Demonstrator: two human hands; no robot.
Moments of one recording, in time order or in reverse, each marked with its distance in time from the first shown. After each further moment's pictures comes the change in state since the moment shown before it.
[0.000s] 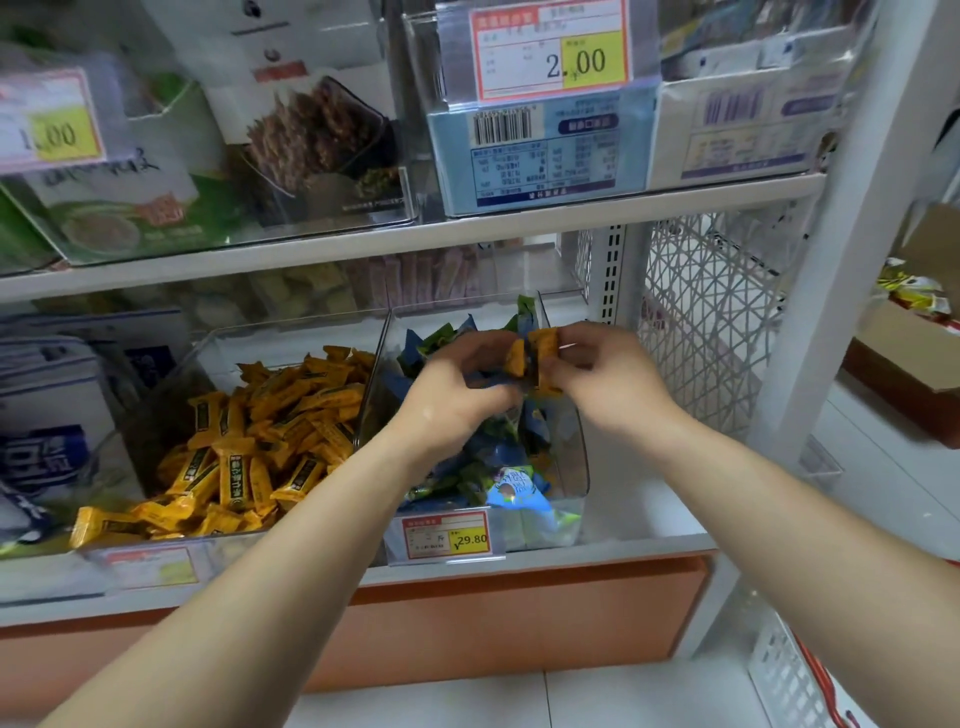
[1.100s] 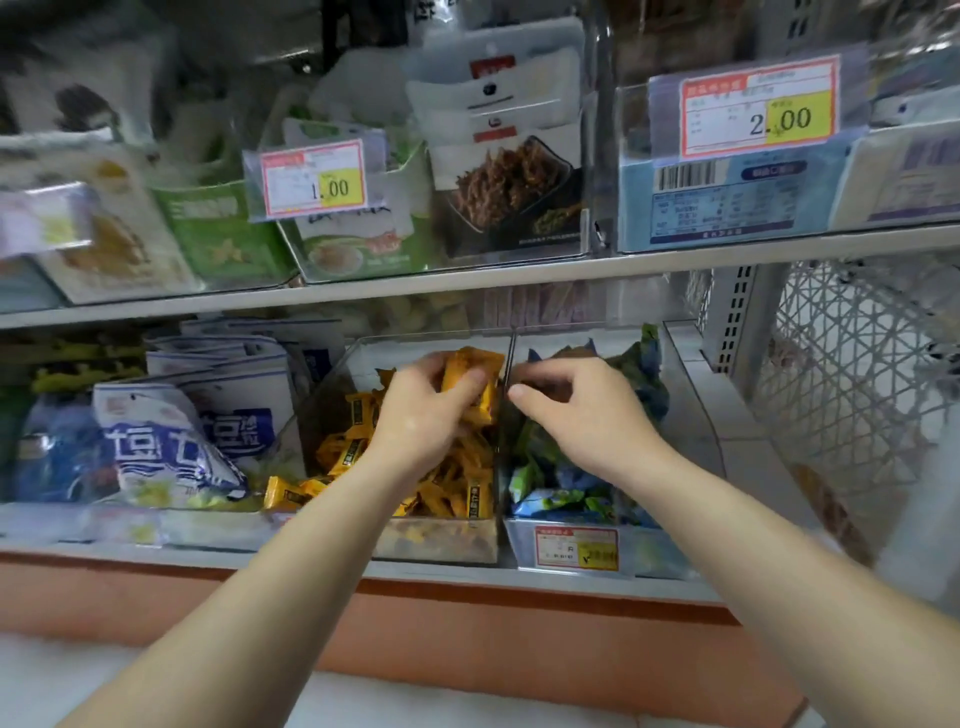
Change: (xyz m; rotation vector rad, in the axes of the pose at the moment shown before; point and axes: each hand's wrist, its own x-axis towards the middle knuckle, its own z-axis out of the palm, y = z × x) left_hand -0.060 0.011 -0.116 0.155 0.426 -0.176; right_hand -0.020 -0.070 0.097 -0.032 -0.183 -0.216
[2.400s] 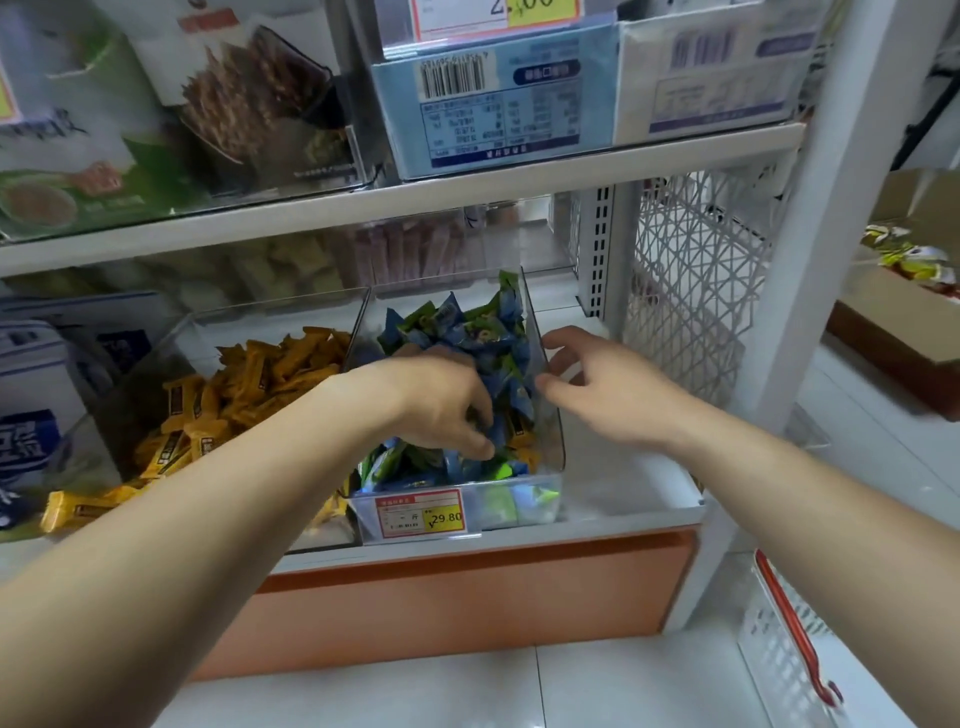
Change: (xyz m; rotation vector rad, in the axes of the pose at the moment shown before) left_hand 0.022 0.039 0.126 1.209 -1.004 0.437; right_hand -0.035 0.096 -0.119 -0.383 -0.156 0.174
